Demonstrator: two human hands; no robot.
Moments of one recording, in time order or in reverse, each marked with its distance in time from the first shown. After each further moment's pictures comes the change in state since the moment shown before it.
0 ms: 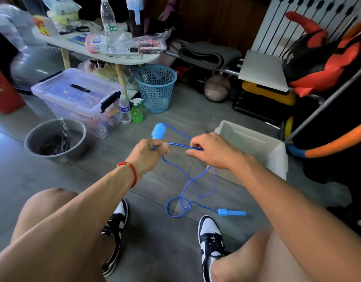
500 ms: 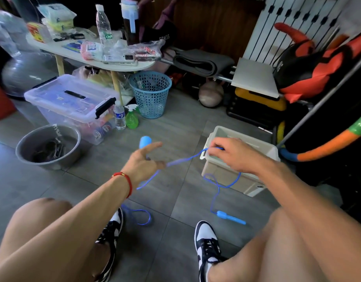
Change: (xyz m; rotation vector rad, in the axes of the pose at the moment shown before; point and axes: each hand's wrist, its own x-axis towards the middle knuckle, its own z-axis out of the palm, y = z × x) left_hand -0.007 -0.002 -0.006 -0.083 -0.045 -0.122; right_hand -0.036 0.039 -0.031 0.179 0.028 0.106
